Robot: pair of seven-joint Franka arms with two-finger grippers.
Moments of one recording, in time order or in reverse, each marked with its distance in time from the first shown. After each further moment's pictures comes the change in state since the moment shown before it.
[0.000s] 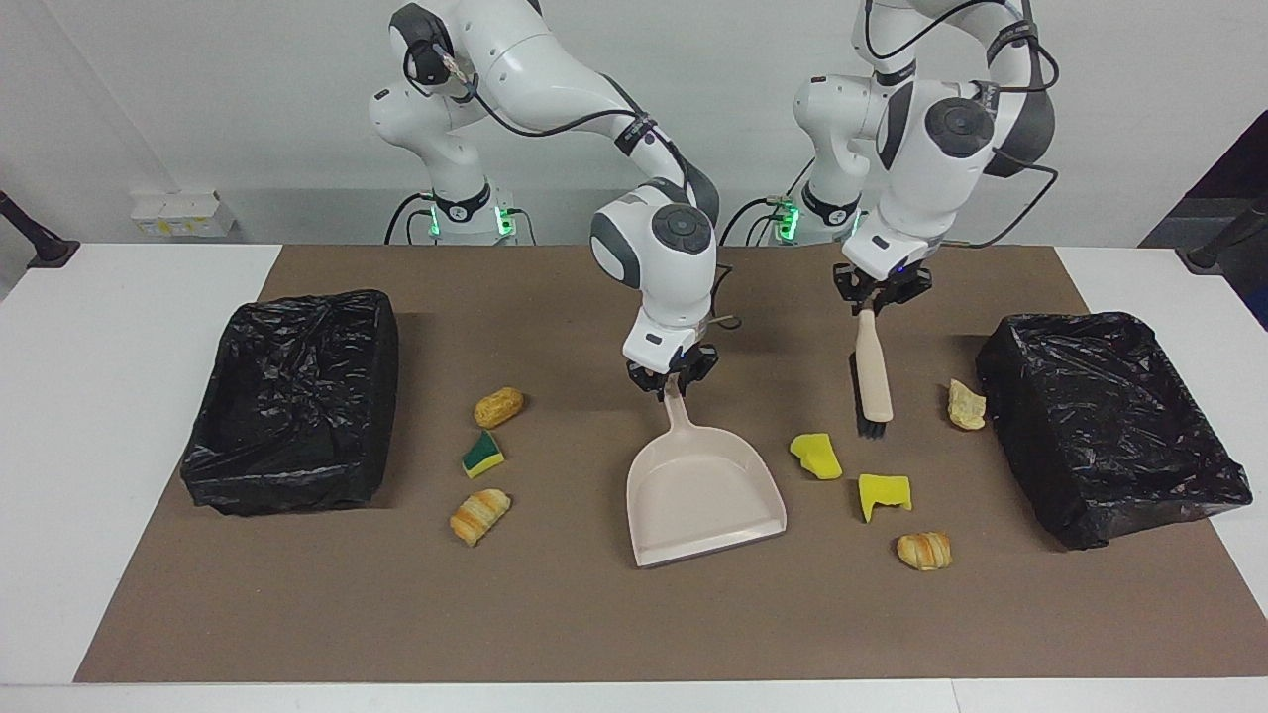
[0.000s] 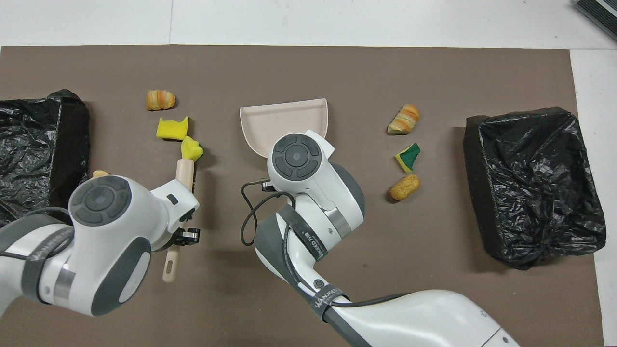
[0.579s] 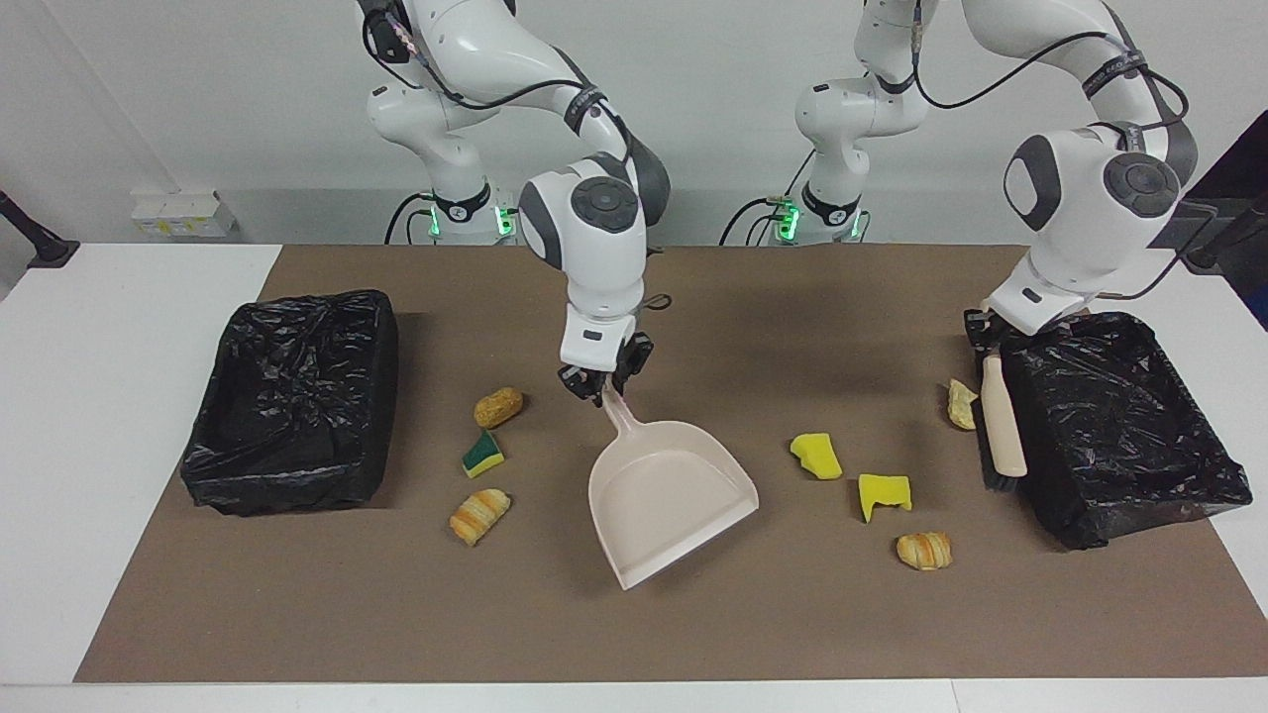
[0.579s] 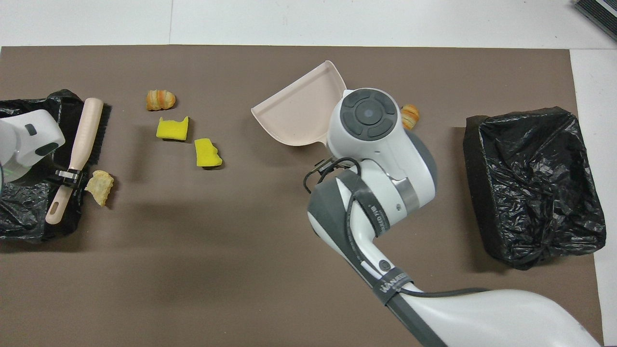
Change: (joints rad) left arm 0.283 0.150 0.006 0.085 0.058 0.014 0.142; right arm -0.179 -0.131 -0.002 0.005 -0.002 -0.169 -0.537
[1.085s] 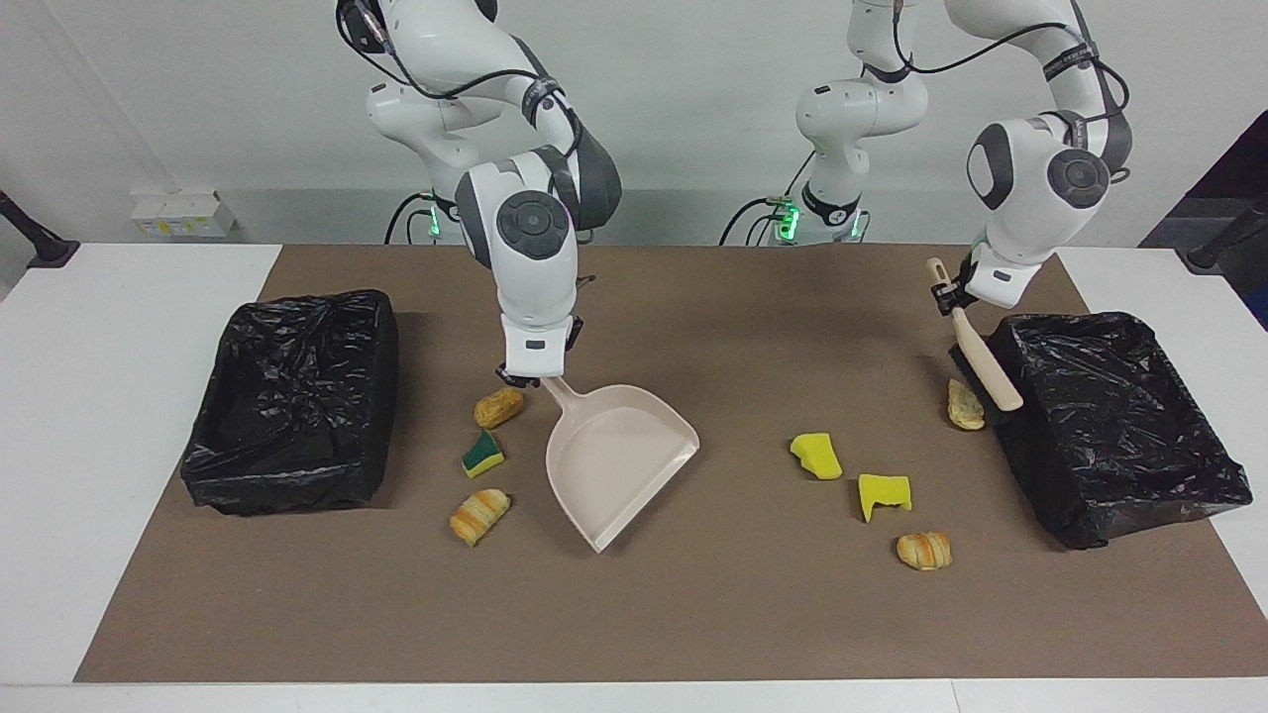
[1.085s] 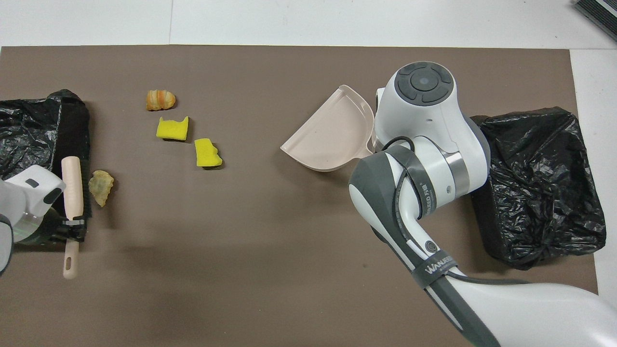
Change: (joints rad) left arm 0.018 -0.206 -0.030 -0.376 0.011 0.075 -0.401; right arm -0.064 -0.037 0.011 -0.025 0.017 -0.215 -0.272
